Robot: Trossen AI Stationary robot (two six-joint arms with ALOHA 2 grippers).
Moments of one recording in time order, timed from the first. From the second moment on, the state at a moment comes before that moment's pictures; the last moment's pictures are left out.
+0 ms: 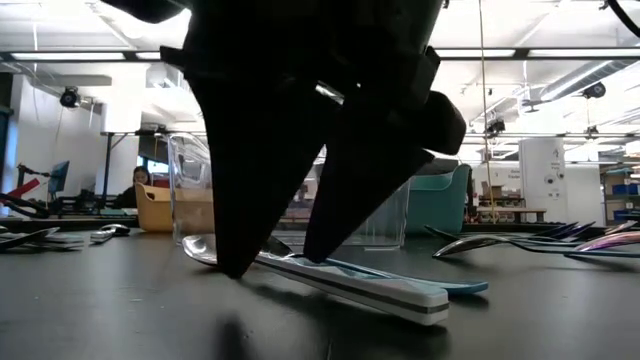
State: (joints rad) left arm -0.52 0.69 0.60 0.13 -0.24 -0.01; right arm 0.53 2.50 2.20 -1.04 0.32 1.11
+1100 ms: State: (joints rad) left arm -0.52 0.69 0.60 0.13 -0.23 -0.01; right arm 0.53 2.50 2.13 -0.97 0.29 1.10
